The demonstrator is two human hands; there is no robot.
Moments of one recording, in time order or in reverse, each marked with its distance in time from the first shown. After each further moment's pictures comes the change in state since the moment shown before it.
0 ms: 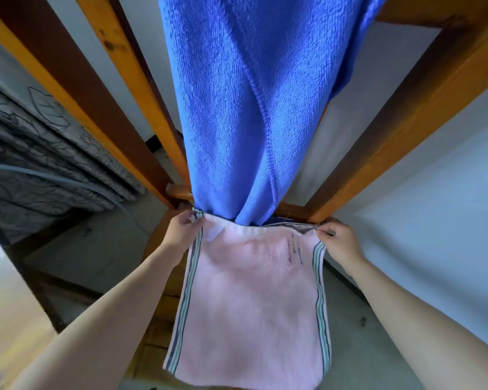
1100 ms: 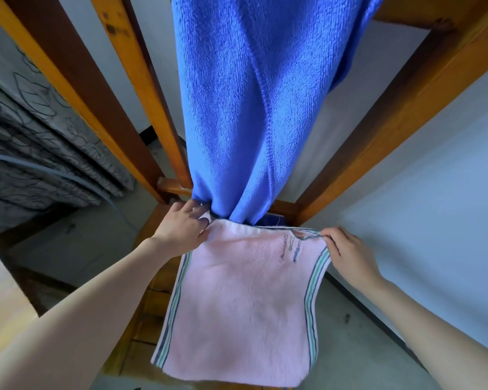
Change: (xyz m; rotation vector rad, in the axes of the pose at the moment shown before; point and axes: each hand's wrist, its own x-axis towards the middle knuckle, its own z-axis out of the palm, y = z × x) left_hand 0.000 0.000 -0.005 1.336 -0.244 0.728; right_hand -0.043 0.010 -0.037 -0.623 0.061 -0.448
